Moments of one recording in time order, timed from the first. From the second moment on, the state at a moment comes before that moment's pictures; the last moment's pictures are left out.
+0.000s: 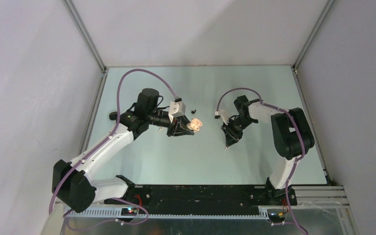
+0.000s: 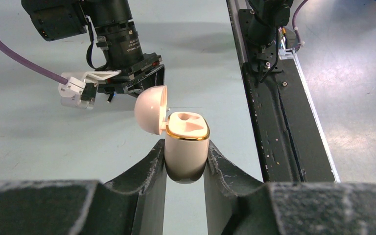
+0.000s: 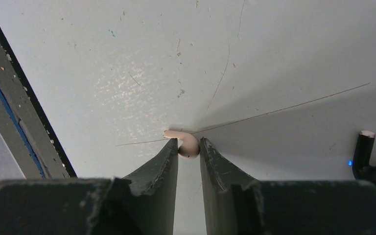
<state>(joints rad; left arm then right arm) -0.53 1.21 0.98 -0.30 1.05 0.43 0.32 1.83 1.10 -0.80 -0.66 -0.77</state>
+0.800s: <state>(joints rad) -0.54 1.29 0.91 -0.03 0.87 0.15 0.25 1.40 1.11 -0.68 -0.51 -0.53</state>
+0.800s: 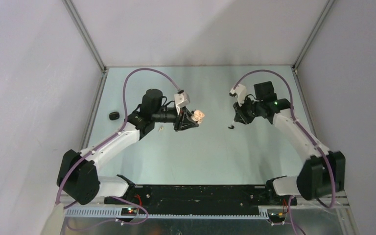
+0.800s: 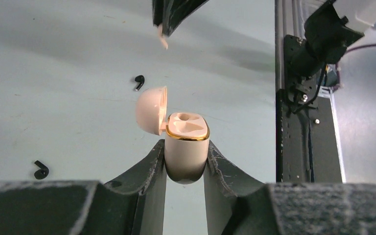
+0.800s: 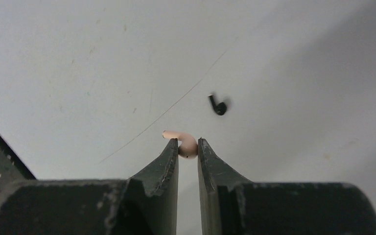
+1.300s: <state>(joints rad) -0.57 1.35 0.90 0.11 0.76 -0.01 0.64 1.10 1.23 -0.52 -0.12 -0.42</state>
